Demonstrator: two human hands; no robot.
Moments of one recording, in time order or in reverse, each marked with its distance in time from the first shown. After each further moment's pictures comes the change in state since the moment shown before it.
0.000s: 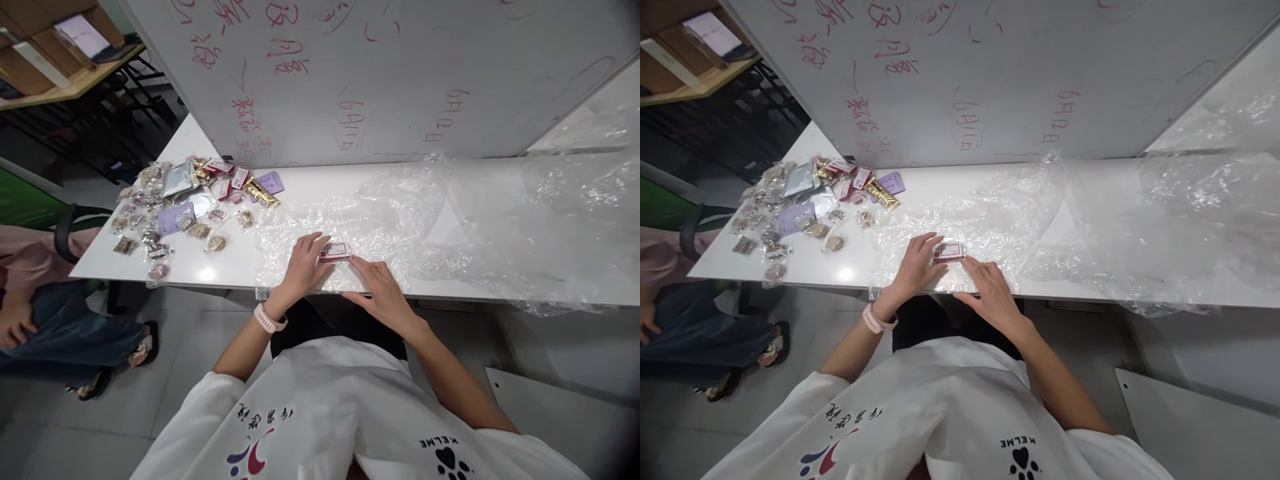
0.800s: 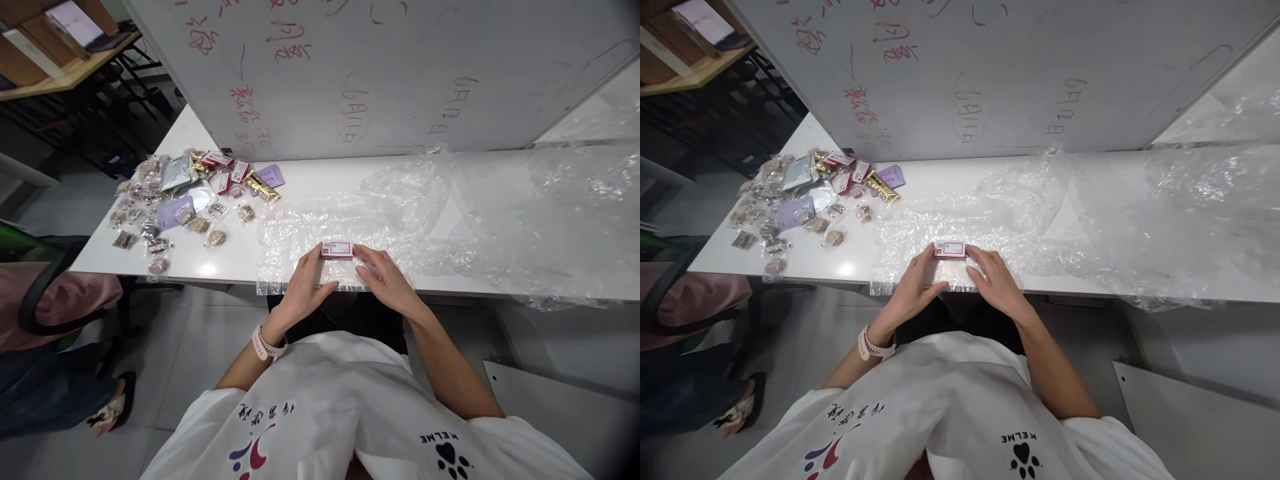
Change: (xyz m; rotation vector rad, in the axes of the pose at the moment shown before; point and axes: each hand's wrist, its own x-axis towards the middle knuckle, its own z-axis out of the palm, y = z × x) left_hand -0.046 0.029 -0.001 -0.185 -0.090 -0.159; right_hand 0.013 0.002 -0.015 0.280 -0.103 0.209
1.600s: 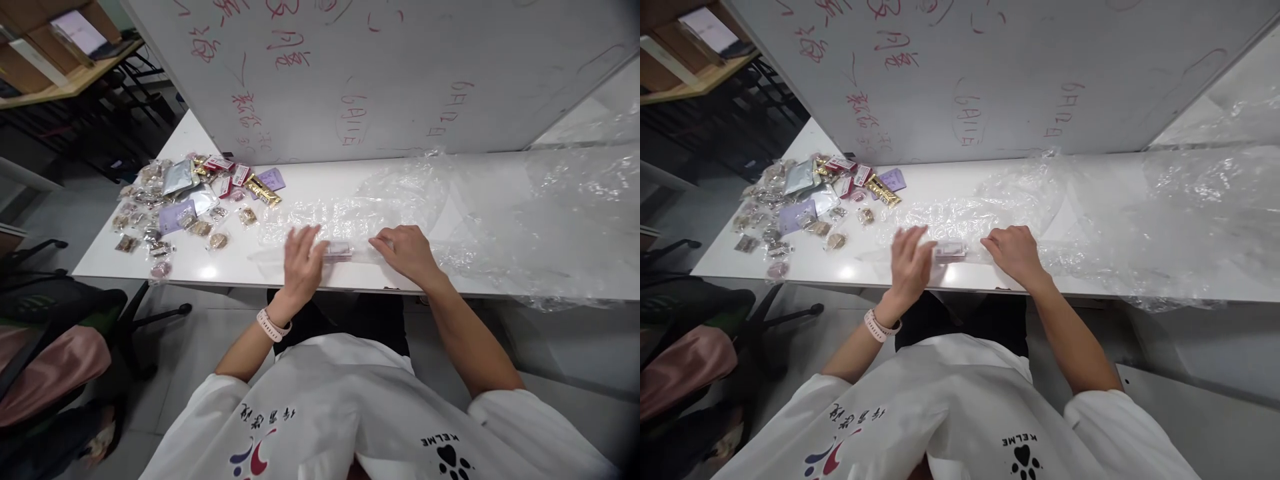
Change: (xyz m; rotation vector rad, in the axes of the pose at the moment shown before) left_hand 0.042 -0.013 0.000 0.590 0.534 0.349; right_hand 0.052 0.016 -0.044 -0.466 0.112 -0.001
